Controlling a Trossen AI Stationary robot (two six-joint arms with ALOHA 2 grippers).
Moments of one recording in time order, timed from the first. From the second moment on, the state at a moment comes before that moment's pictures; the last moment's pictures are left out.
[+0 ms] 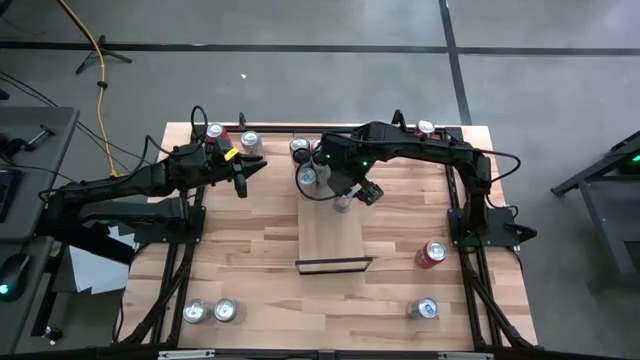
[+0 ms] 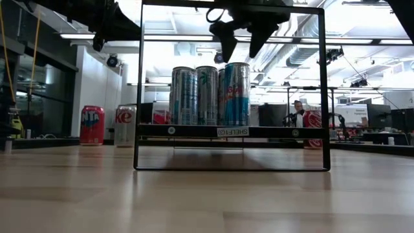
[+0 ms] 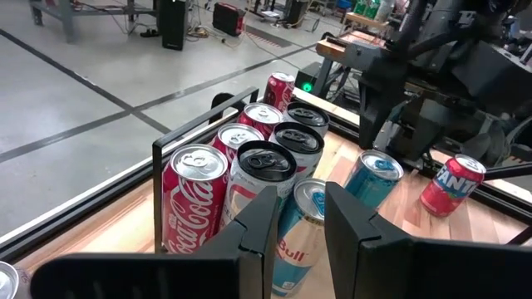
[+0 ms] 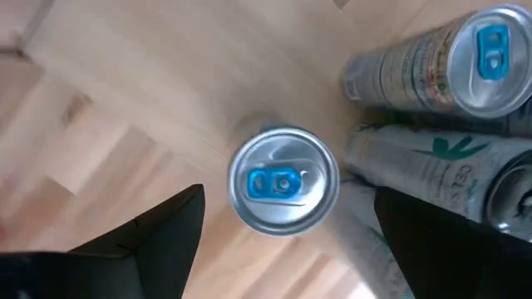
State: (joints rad) left arm 0.26 0.67 0.60 -0.16 -0.19 -0.29; right arm -0.16 1.94 2.01 -1.40 -0.06 -0.89
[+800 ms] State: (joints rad) left arm 0.26 0.68 0.60 -0.17 -0.19 -0.29; right arm -0.16 2.02 2.01 -1.42 -0.08 -1.07
